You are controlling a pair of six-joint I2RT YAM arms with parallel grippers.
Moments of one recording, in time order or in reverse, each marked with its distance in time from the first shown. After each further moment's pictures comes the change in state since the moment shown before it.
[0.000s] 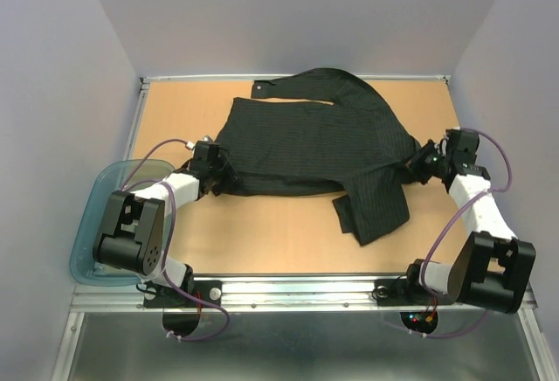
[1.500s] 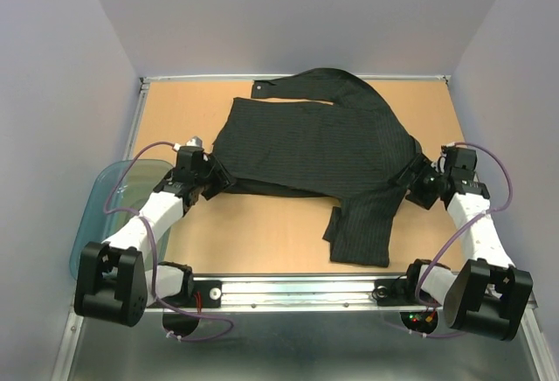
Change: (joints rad) left arm 0.048 -0.333 -0.072 -0.167 0.071 0.034; right arm -0.001 -0.134 -0.071 -0.151 0.095 -0.183
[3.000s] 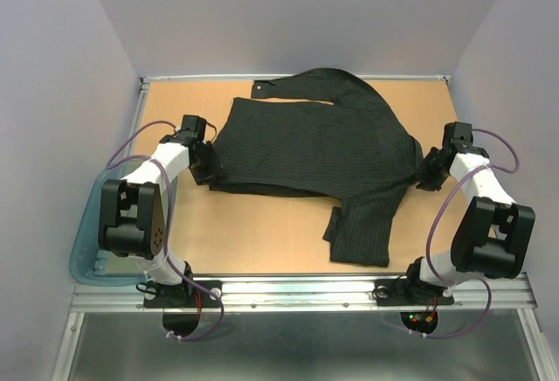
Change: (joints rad) left arm 0.078 0.426 0.412 -0.357 -0.079 0.134; right arm -0.008 0.366 0.258 -0.114 0.317 0.012
